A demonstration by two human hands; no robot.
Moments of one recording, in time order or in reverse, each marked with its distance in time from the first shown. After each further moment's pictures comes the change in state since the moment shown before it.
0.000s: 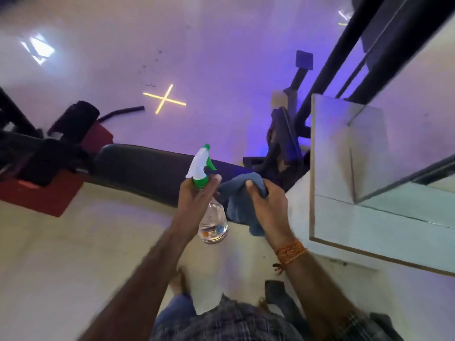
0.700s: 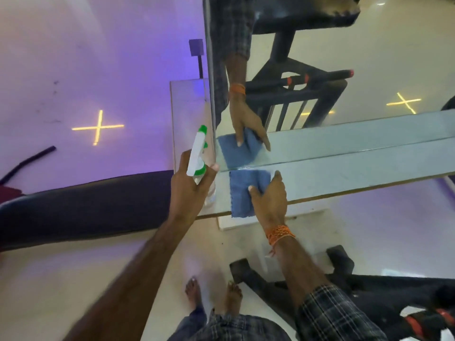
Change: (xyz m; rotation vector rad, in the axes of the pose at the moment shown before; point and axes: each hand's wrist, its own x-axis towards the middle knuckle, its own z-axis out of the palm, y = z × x) left_hand -0.068 -0.006 0.317 0.439 -0.240 0.382; right_hand -0.011 0.193 -0.271 -0.190 0.343 0.386
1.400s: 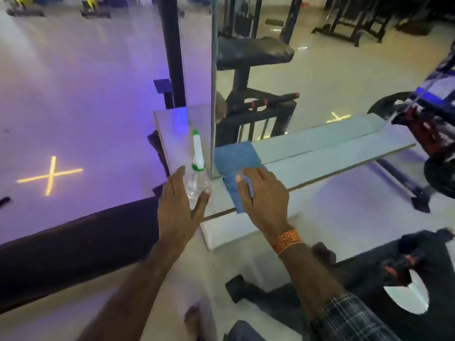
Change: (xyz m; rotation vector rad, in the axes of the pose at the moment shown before) left_hand -0.039 -0.022 -0.060 0.380 -0.071 0.317; right_hand -0.105 -0.052 -0.037 -0.296 0.486 -0.620
